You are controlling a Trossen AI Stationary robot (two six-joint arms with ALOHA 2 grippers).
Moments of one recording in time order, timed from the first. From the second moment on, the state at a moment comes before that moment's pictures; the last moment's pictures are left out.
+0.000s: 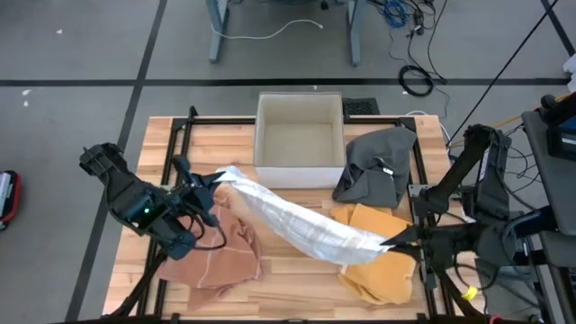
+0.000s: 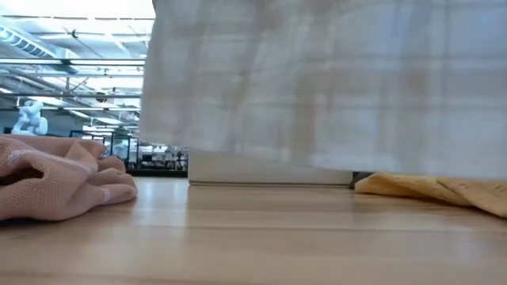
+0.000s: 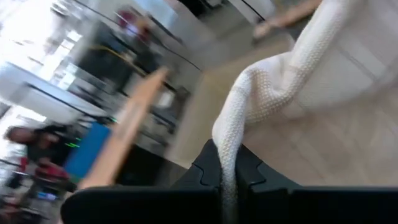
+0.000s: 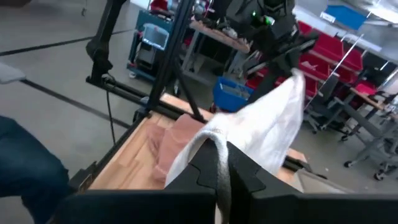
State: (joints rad) left arm -0.68 1.38 1.67 -1.54 -1.20 -0.45; right arm 1.11 1.09 1.21 -0.41 0.99 -0.09
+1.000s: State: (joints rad) left arm -0.61 1.38 1.63 -1.48 -0.74 -0.58; right arm 1.13 0.83 1.14 -0.76 0.82 0.17
